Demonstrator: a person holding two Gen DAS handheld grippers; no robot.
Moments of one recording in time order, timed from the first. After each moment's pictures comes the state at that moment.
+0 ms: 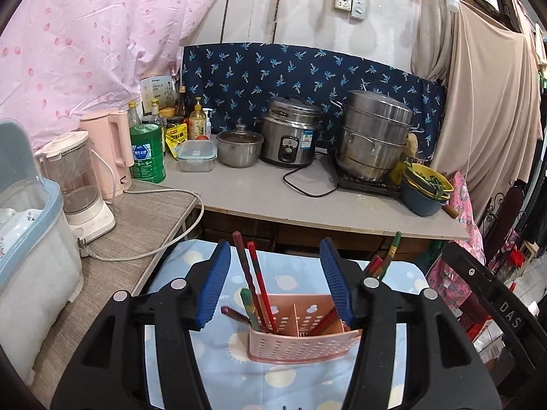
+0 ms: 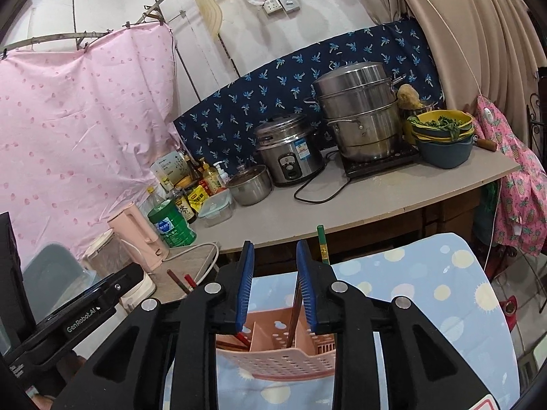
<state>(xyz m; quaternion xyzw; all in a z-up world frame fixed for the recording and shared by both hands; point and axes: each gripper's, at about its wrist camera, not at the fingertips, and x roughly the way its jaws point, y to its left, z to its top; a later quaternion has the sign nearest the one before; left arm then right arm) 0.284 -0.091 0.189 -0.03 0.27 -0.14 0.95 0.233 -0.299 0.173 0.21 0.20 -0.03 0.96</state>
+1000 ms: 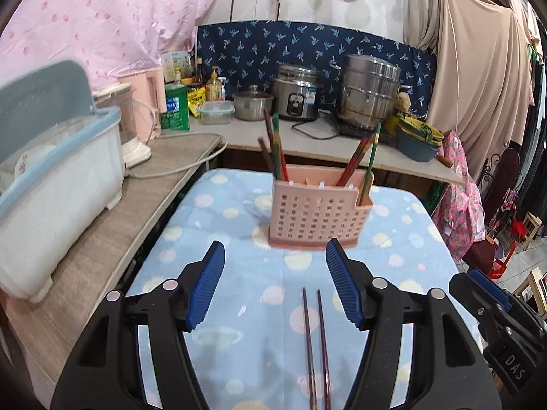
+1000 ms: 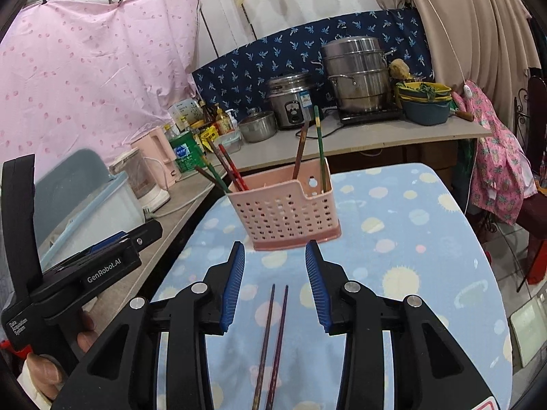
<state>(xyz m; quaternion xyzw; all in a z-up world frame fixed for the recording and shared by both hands) 0.121 -0.040 0.116 -0.01 0.31 -0.13 0.94 0.044 -0.225 0.108 0.16 0.27 -0.02 0.95</state>
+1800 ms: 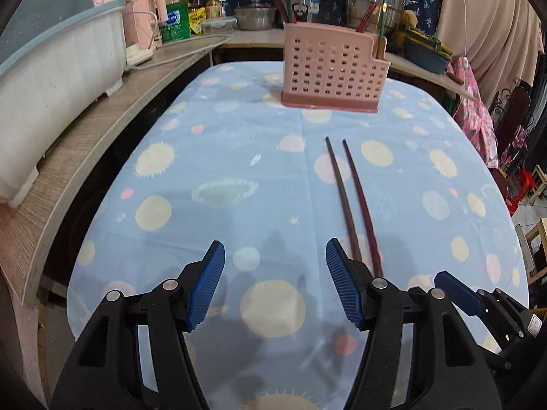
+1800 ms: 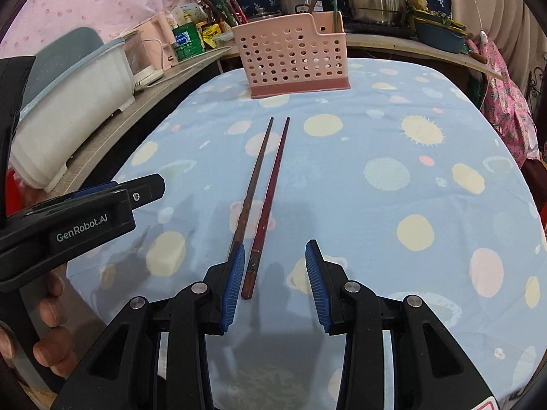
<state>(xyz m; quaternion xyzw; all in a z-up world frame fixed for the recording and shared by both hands) 0.060 -0.021 -0.016 0.03 0.44 -0.12 0.89 -0.007 -0.164 -0.039 0.11 0.42 0.00 0.90</state>
